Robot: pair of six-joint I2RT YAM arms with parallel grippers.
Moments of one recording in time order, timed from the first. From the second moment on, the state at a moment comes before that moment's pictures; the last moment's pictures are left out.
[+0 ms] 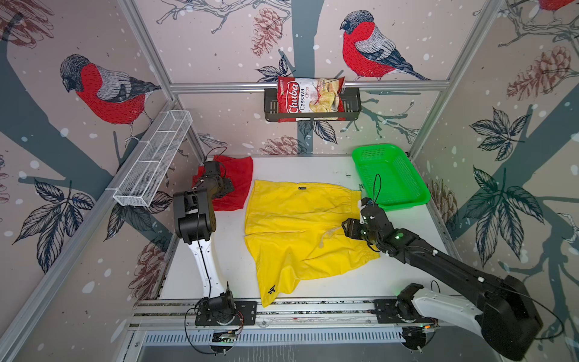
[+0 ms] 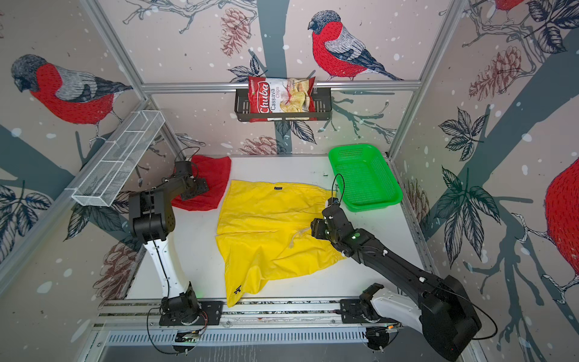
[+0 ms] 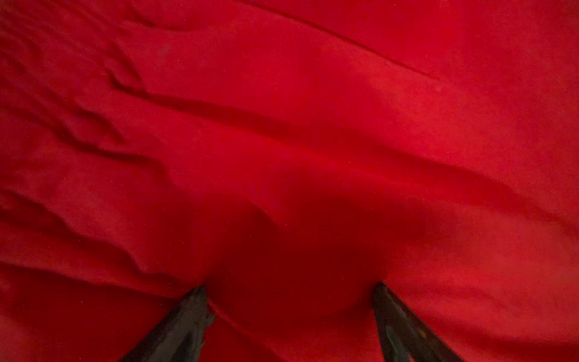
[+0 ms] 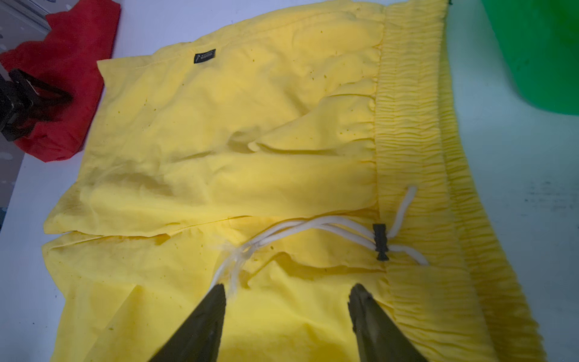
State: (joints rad) left arm 0.21 2.15 1.51 -0.37 -0.06 -0.25; right arm 0.65 1.11 0.64 -0.31 0.07 0.59
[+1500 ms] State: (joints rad) left arm -0.15 2.54 2.19 -0.42 0.18 -0.26; right arm 0.47 2.29 1.72 -0.20 -0.04 0.36
